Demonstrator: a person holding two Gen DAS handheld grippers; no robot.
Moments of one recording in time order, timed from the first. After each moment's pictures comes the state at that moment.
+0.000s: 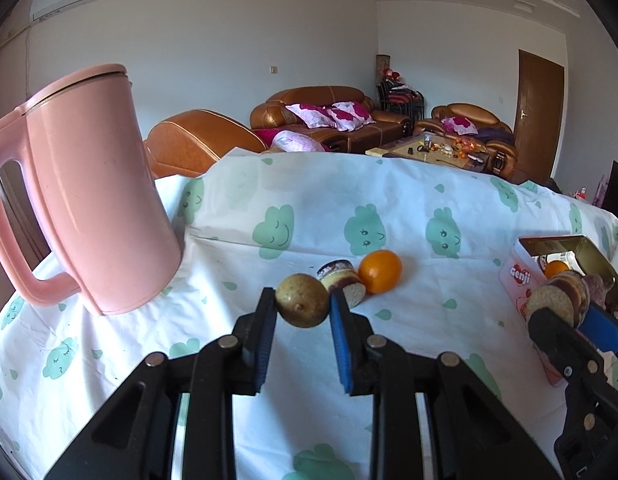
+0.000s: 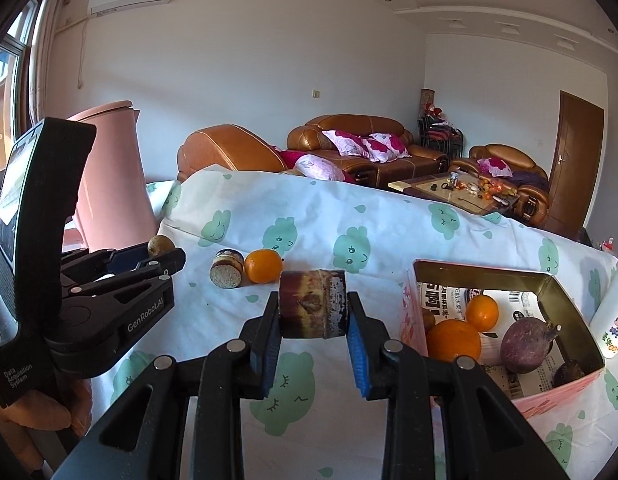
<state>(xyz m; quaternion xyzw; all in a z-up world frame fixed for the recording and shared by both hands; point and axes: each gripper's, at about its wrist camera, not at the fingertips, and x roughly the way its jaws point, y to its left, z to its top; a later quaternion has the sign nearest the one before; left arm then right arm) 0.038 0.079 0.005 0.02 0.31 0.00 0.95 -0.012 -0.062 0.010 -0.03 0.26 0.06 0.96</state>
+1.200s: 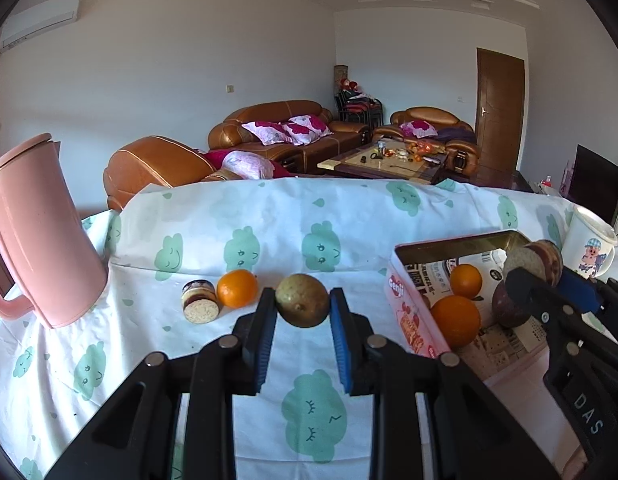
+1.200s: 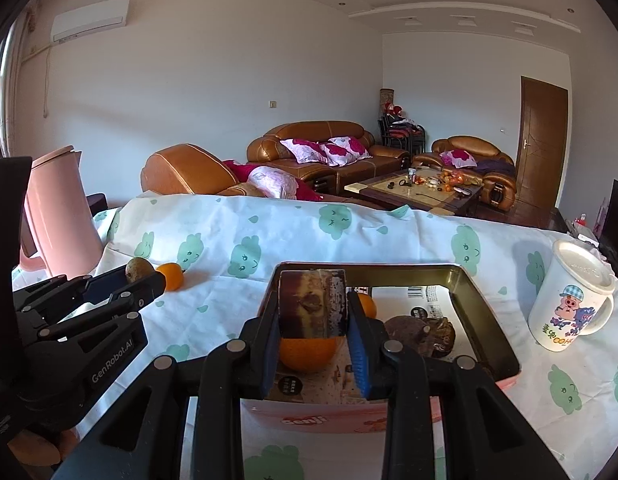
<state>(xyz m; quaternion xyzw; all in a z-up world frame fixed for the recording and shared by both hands) 0.013 -0.029 0.020 0.04 0.28 -0.07 0.96 -0.028 -0.171 0.025 0.01 0.25 0.00 0.97</state>
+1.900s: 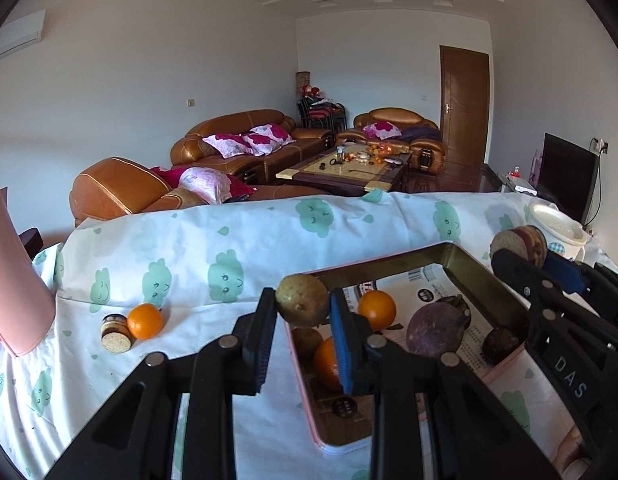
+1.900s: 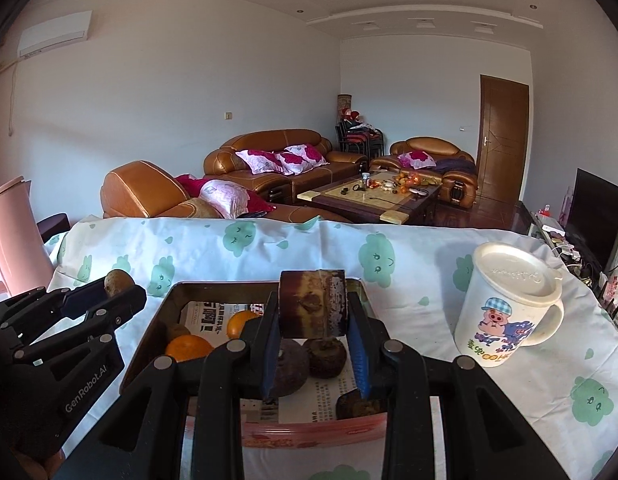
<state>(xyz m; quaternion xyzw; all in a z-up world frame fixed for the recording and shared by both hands) 0.015 -0.113 0.030 0.06 0.27 -0.13 0.95 -0.031 -0.253 0.035 0.02 0.24 -0.08 0.97</state>
